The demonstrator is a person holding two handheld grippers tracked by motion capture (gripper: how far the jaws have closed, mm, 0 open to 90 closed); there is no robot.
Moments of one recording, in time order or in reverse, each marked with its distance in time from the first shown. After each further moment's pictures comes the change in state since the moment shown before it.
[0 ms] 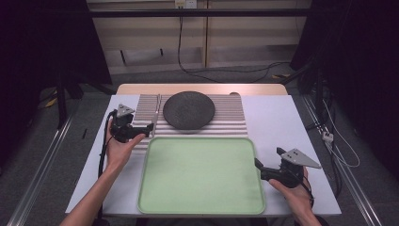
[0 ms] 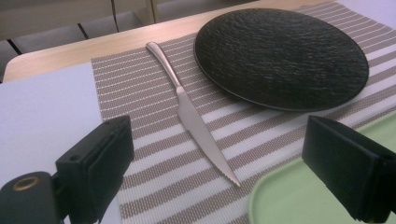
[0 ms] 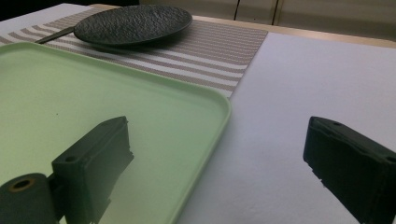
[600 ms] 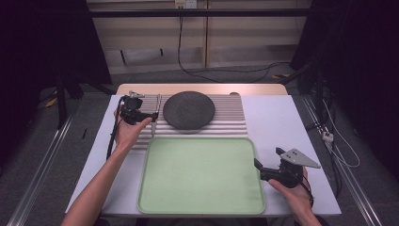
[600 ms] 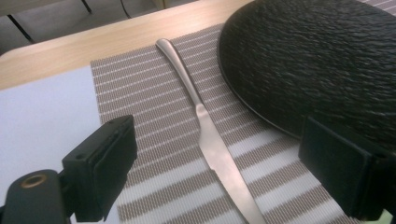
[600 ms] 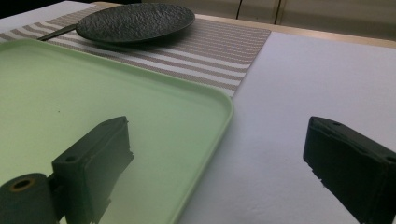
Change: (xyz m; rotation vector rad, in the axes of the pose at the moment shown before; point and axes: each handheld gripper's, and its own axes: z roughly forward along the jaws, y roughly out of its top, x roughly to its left) left arm 0.017 0.033 0.056 0.122 0.036 -0.011; right arm 0.001 0.000 0.001 0.004 0.007 -0.013
